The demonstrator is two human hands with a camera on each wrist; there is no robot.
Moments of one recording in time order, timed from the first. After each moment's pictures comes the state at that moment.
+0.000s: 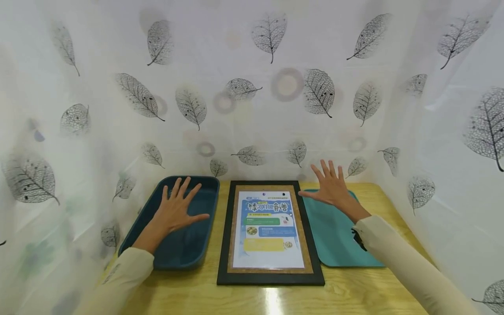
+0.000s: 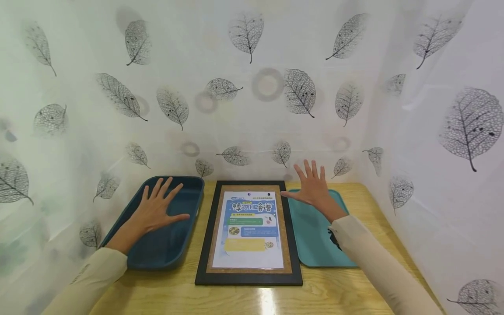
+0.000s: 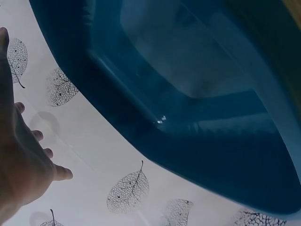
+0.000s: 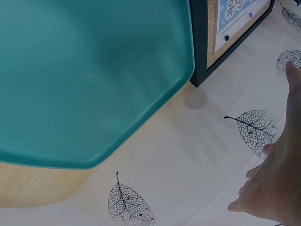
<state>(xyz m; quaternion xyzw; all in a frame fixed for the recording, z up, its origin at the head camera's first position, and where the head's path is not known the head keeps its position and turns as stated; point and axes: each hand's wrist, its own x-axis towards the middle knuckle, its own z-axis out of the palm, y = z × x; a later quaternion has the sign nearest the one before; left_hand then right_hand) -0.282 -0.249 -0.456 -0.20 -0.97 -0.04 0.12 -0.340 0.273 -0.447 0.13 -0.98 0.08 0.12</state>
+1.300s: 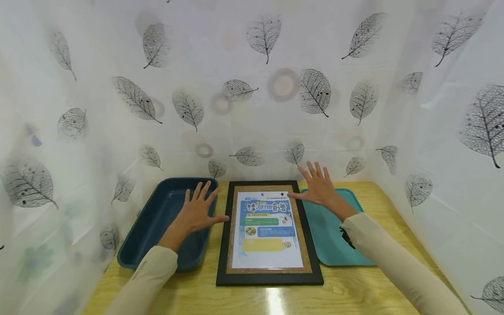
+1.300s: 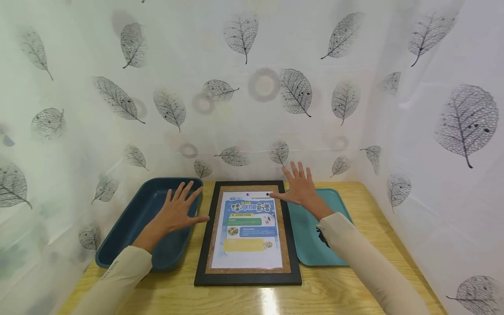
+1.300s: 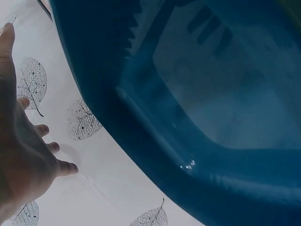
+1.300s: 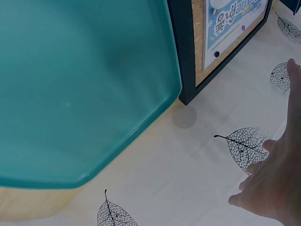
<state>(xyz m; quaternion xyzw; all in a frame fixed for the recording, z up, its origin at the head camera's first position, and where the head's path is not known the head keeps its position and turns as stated) -0.289 -0.185 -0.465 -0.21 -0.97 -0.07 0.07 -0.349 0.249 -0.454 0.15 -0.98 0.08 0.09</state>
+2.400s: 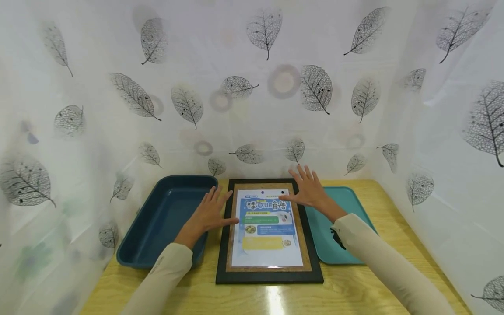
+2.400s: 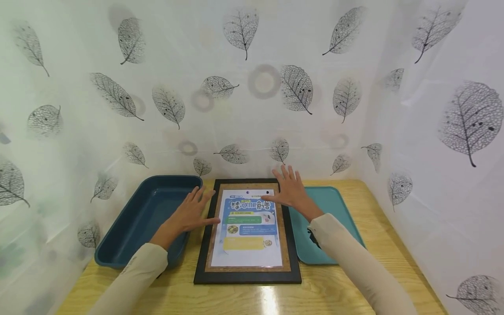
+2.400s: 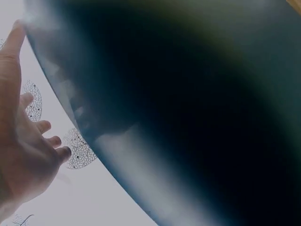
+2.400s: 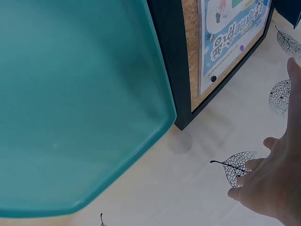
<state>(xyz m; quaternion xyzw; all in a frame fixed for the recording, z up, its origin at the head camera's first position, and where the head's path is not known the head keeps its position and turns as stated) -0.298 -0.150 -0.486 -0.20 -0.97 -0.11 -0.01 -0.345 0.220 -0.464 0.18 -0.97 0.11 0.08</state>
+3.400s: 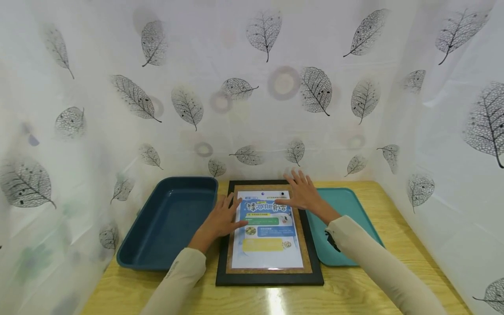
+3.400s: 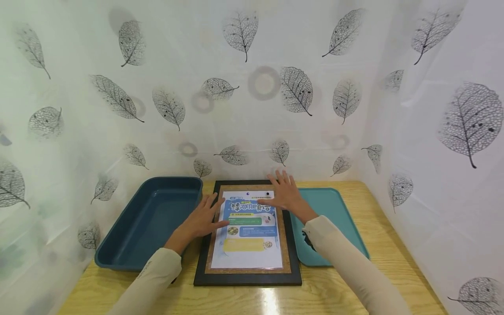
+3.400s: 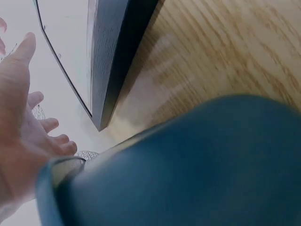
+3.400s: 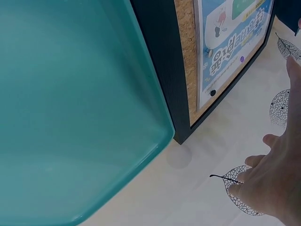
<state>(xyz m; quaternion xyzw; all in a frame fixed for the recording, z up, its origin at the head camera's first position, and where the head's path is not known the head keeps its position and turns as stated) -0.291 -0.117 -0.500 -0.21 -0.97 -0.11 -0.01 -0.350 0.203 -0.475 0.18 -0.98 0.08 0.05</state>
